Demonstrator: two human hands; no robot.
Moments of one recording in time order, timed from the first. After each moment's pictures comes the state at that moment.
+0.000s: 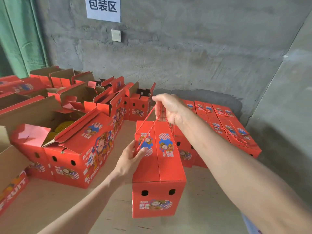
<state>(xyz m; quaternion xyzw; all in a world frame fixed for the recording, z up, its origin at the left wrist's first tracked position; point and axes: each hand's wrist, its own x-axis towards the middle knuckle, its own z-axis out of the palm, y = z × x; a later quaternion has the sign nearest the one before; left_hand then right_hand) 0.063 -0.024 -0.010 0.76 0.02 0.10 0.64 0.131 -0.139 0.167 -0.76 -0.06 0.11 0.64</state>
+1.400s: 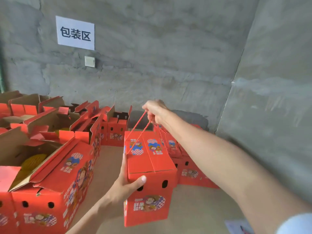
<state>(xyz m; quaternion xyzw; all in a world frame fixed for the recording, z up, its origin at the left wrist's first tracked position) 0.058 -0.002 0.009 0.62 -0.18 -0.07 0.76 0.149 -0.108 0.224 -0.82 0.05 -0.05 0.57</state>
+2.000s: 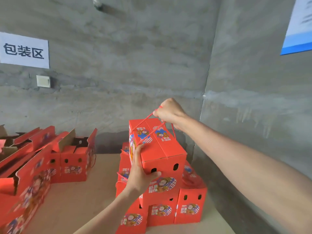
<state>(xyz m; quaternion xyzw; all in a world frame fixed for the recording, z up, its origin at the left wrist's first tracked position) 0.218 -0.211 0.087 0.71 -0.25 0.17 0.64 0.207 -0.308 0.296 -0.92 0.00 -0.24 0.30</state>
